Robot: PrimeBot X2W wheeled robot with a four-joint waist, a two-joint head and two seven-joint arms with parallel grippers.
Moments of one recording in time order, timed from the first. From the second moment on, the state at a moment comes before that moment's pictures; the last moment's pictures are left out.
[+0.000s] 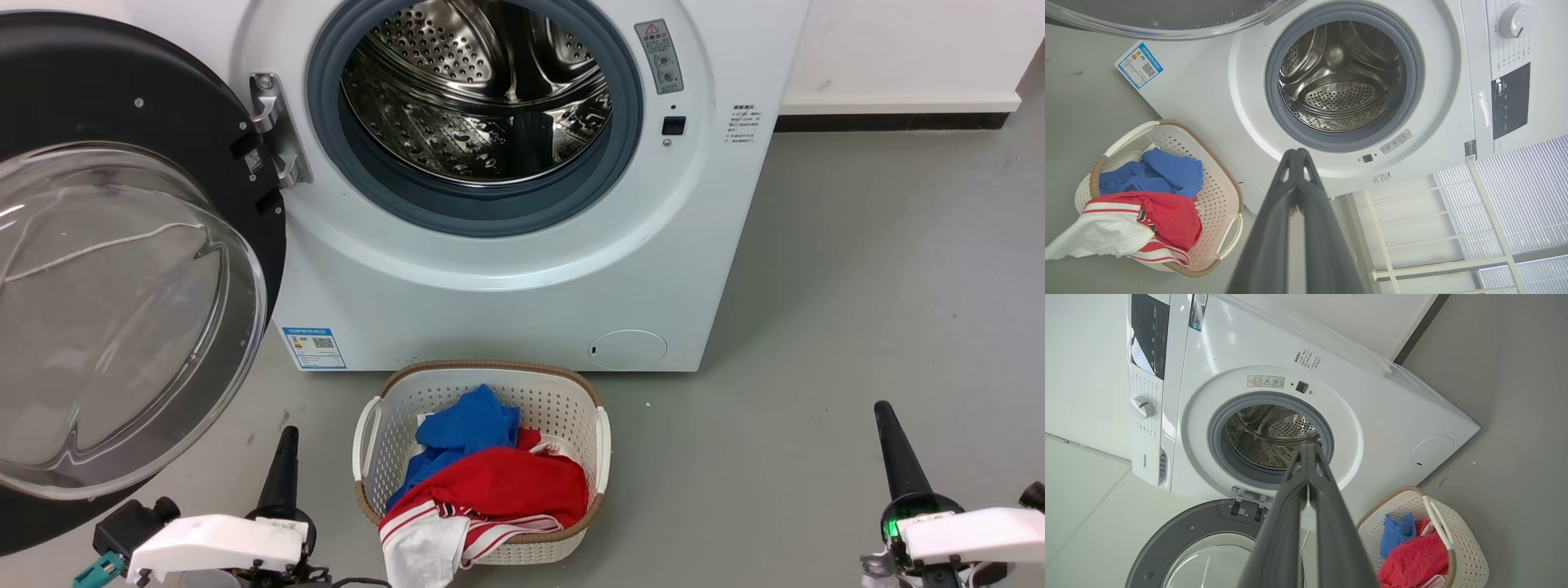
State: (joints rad) left arm -0.03 0.05 0.07 0.22 -1.14 -0.10 0.00; right arm 0.01 -0.08 -0.06 0.16 1.20 0.13 -0.03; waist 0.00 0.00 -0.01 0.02
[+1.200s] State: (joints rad) left arm -0.08 0.05 0.10 0.24 -1.47 -0.12 0.08; right arm -0.06 -0.08 -0.07 0.22 1.51 0.13 0.05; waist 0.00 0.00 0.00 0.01
